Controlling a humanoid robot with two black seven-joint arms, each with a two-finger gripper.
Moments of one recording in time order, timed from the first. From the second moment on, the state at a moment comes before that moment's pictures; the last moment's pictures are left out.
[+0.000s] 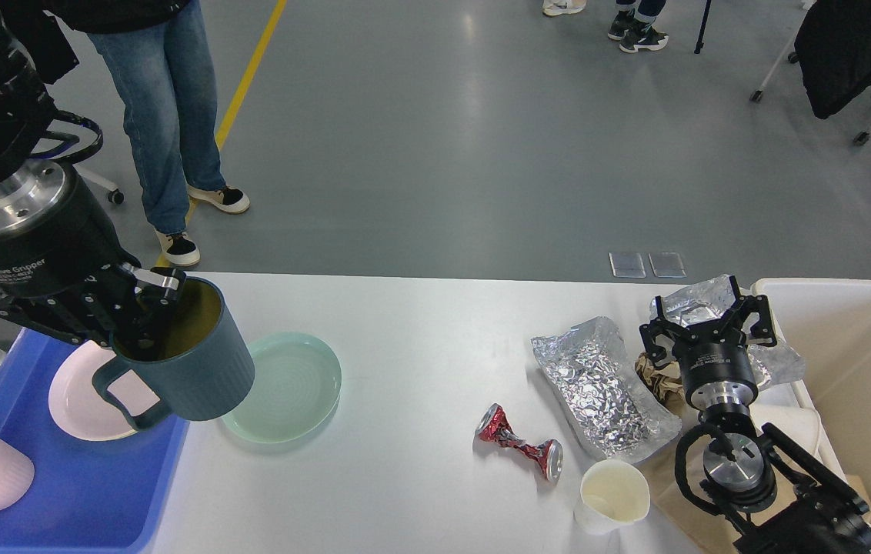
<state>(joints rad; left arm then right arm) -2.57 0.30 1.55 -1.65 -0.06 -0.94 -0.04 0.27 -0.18 1.06 0.93 0.03 0.15 0.50</state>
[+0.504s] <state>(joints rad) -1.97 0.61 1.44 -1.22 0.24 -0.88 -0.05 0.27 -0.18 1.06 0.93 0.03 0.15 0.50</state>
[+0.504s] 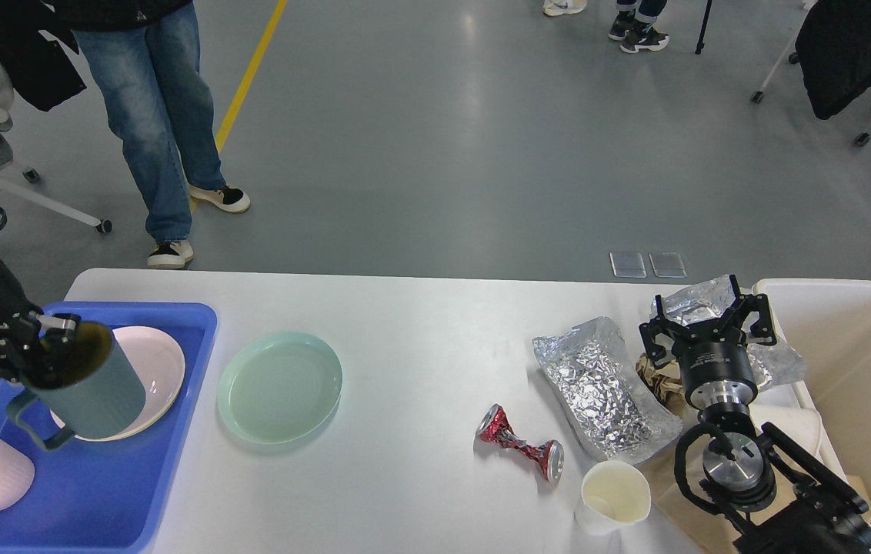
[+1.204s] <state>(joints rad) -1.31 0.81 0.95 -1.00 0.63 -0.59 -0.05 0.27 -0.18 1.06 0.93 0.03 0.15 0.50</state>
